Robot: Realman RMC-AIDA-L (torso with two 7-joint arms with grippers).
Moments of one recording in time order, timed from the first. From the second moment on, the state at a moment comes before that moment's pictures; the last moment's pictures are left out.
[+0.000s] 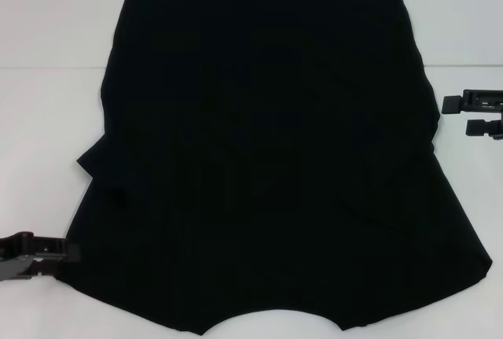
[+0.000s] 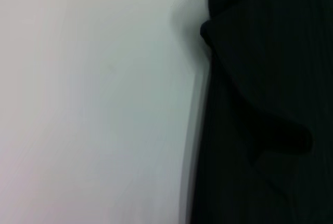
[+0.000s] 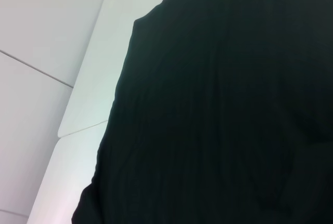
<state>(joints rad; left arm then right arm) -0.47 -1.94 0.46 0.68 2.49 1.54 -2.40 0.70 1.83 -0.50 -0.58 -2.27 -1.48 2.39</state>
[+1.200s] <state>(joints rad) -0.52 -1.98 0.46 0.67 2.49 1.54 -2.40 0.69 1.83 -0.50 -0.58 -2.27 -1.49 2.39</state>
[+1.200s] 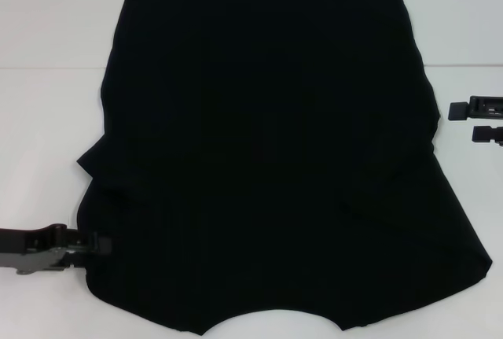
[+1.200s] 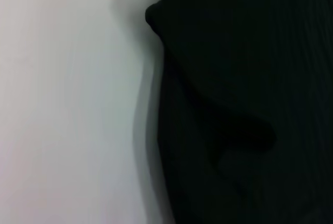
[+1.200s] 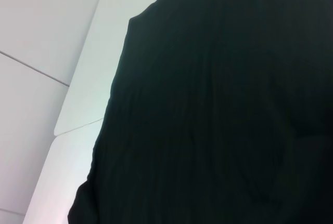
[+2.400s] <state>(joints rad) -0.51 -1.98 0.47 0.69 2.51 1.54 -2.42 0.69 1.83 -0.49 -0.58 -2.27 -1.50 2.39</state>
